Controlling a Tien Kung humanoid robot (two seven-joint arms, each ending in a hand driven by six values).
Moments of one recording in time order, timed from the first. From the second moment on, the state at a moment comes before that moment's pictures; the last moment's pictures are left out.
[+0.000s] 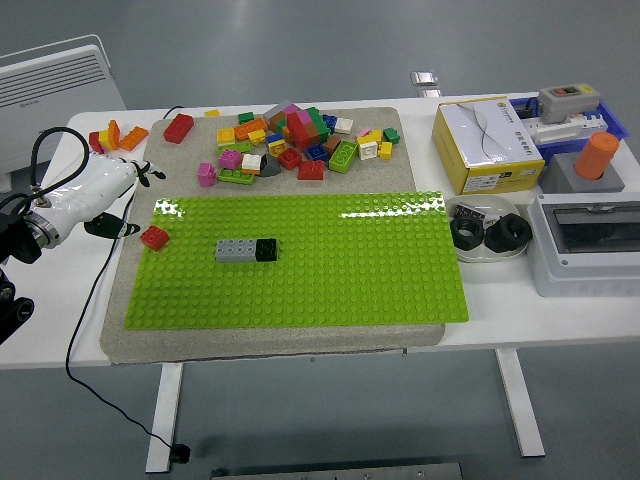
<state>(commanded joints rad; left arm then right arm) -0.70 0.61 -0.61 -1.05 1.97 0.25 -0.15 0.02 -0.14 1.15 0.18 -0.92 0.14 -0.10</state>
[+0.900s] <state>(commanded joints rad) -0.83 0.48 -0.37 -0.73 1.96 0.20 -0.23 0.05 -0.14 1.17 0.18 -0.96 0.15 -0.10</state>
